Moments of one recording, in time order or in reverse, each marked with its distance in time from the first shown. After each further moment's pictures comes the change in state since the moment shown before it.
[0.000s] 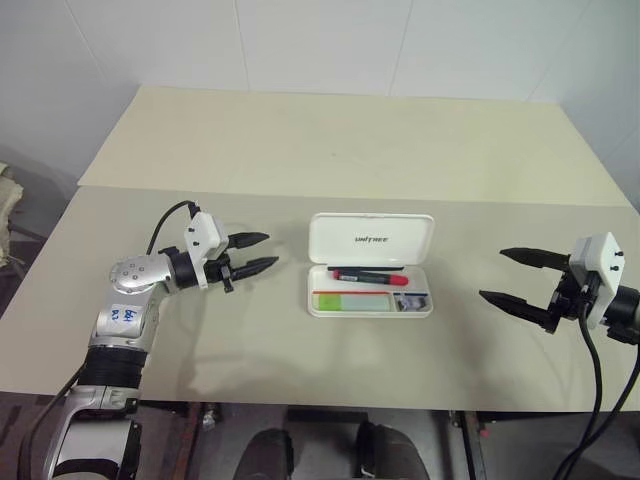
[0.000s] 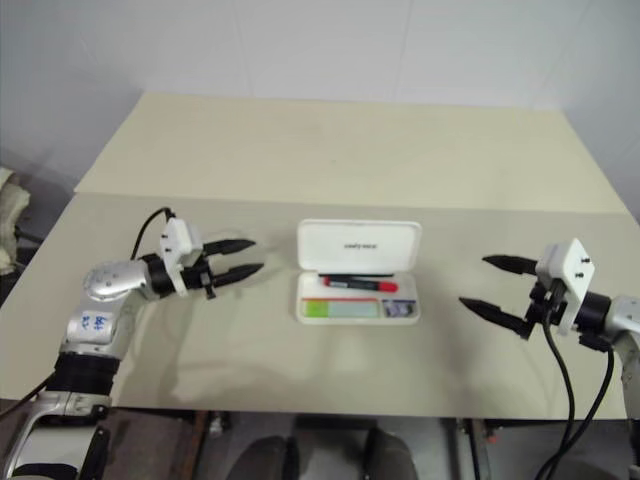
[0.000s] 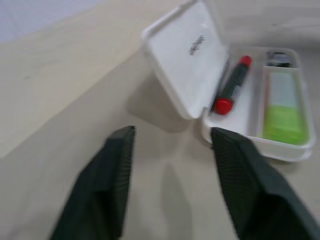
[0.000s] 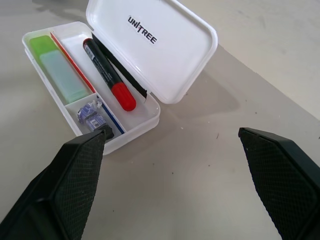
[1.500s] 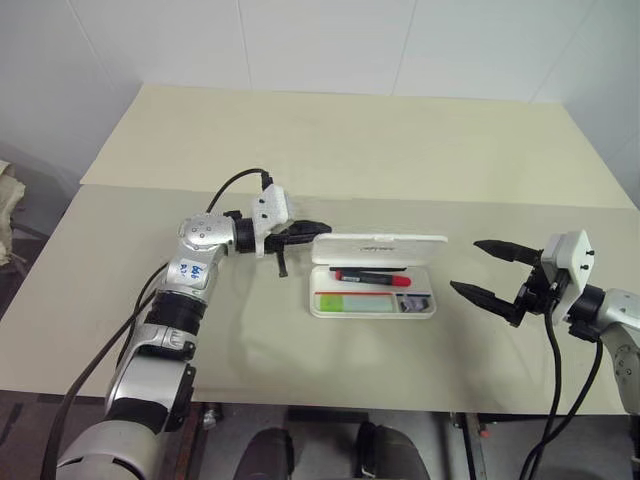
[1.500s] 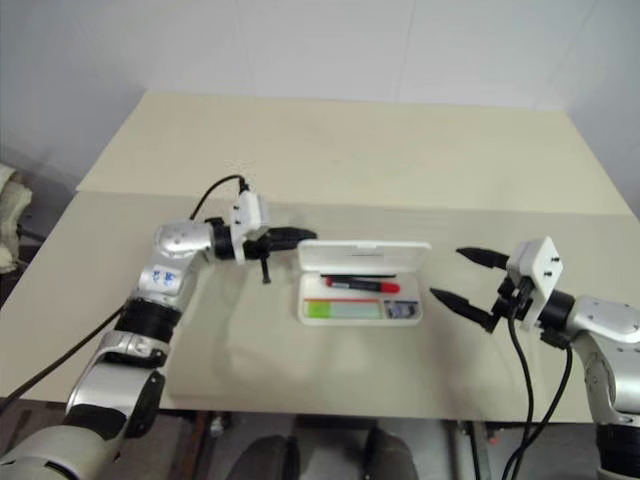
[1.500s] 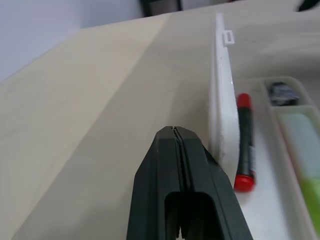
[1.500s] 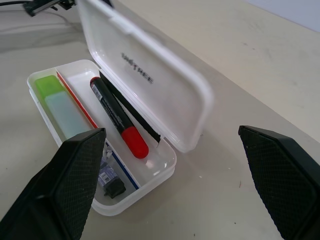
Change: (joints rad) left arm -0.325 -0.181 -0.164 0.259 0.157 -0.144 -0.136; right arm -0.005 0.088 0.062 -0.129 0.034 0.025 -0.121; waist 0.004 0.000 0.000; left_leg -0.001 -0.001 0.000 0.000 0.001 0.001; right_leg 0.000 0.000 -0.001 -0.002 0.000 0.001
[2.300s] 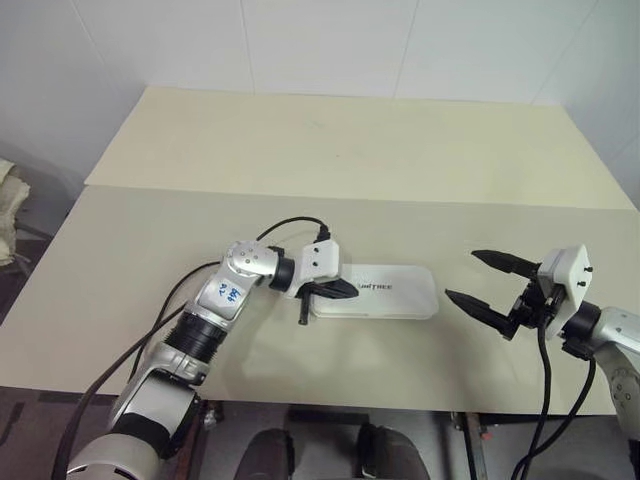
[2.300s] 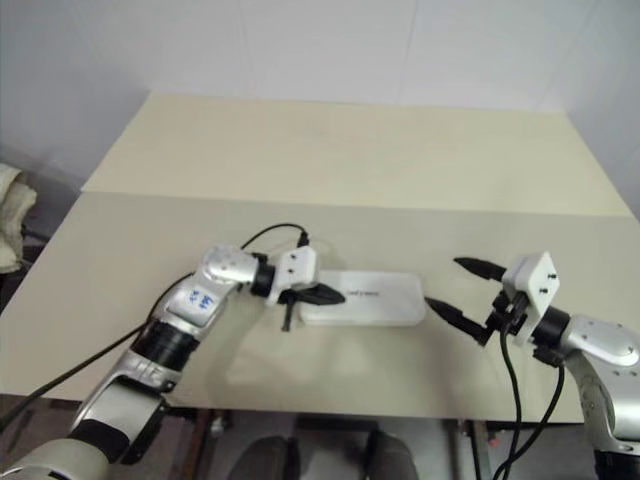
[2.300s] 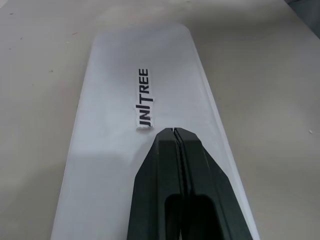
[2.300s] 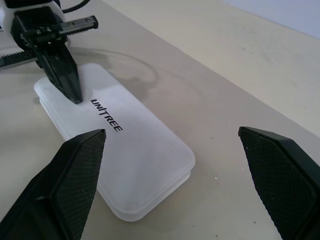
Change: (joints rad) left arm 0.101 -0.034 -0.238 -0.266 0.118 0.329 0.025; right arm 0.119 0.036 -0.012 -0.132 0.038 0.007 -0.105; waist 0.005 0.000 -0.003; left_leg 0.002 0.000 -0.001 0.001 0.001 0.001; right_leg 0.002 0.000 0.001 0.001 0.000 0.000
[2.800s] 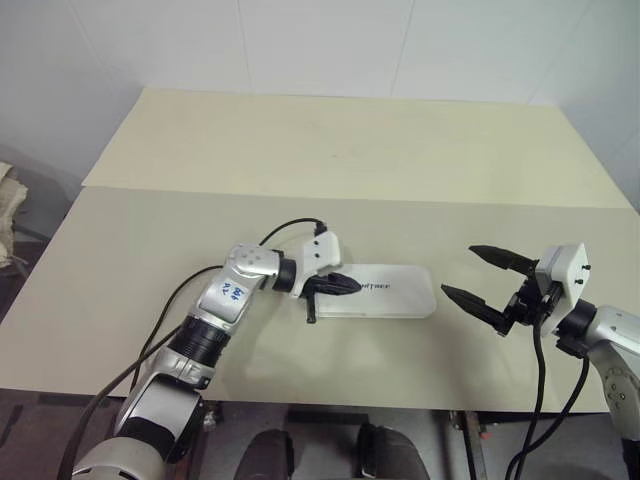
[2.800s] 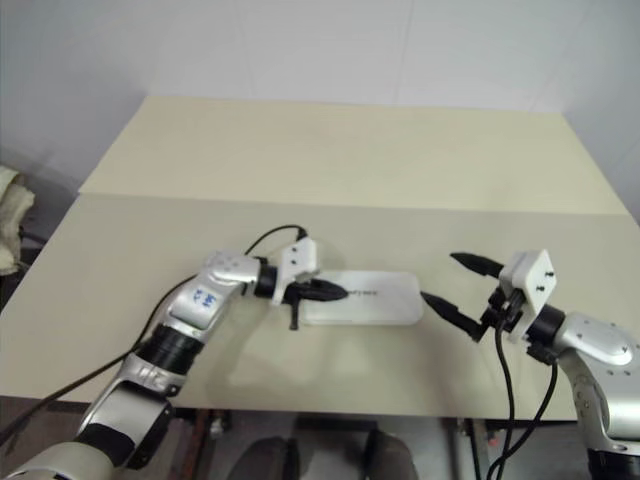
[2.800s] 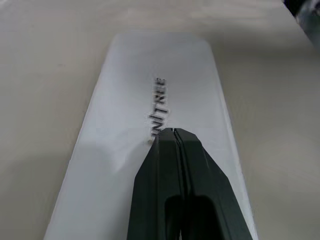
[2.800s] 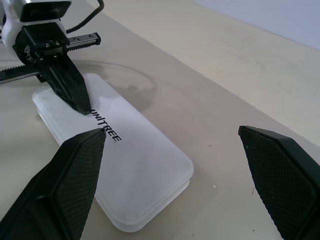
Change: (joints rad) left arm 0.036 -0.016 0.104 -0.035 -0.081 0.139 0.061; right arm -0.041 0.019 0.013 -0.001 0.002 -0.002 -0.015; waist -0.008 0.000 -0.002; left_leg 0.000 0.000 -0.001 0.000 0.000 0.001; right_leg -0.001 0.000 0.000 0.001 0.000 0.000
